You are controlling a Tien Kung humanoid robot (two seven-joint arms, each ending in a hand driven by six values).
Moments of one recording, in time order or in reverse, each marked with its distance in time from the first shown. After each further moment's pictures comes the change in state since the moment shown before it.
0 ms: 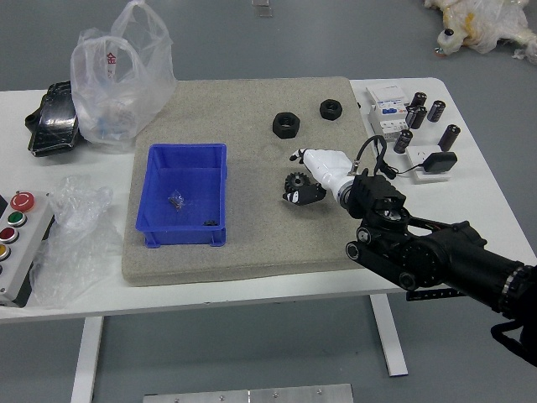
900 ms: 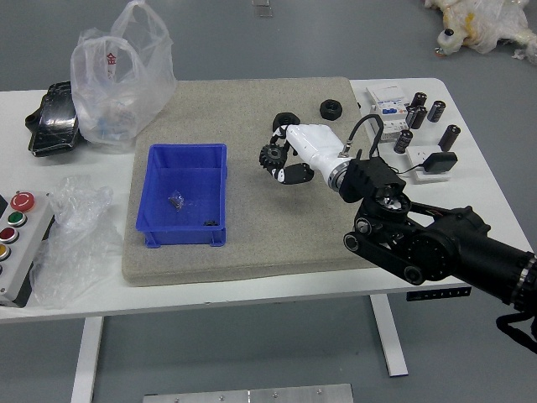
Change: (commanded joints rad) left arm 0.002 -0.001 0.004 0.000 -0.005 0.002 -0.002; right arm 0.037 -0.040 0.053 0.239 -0.109 -0.031 0.016
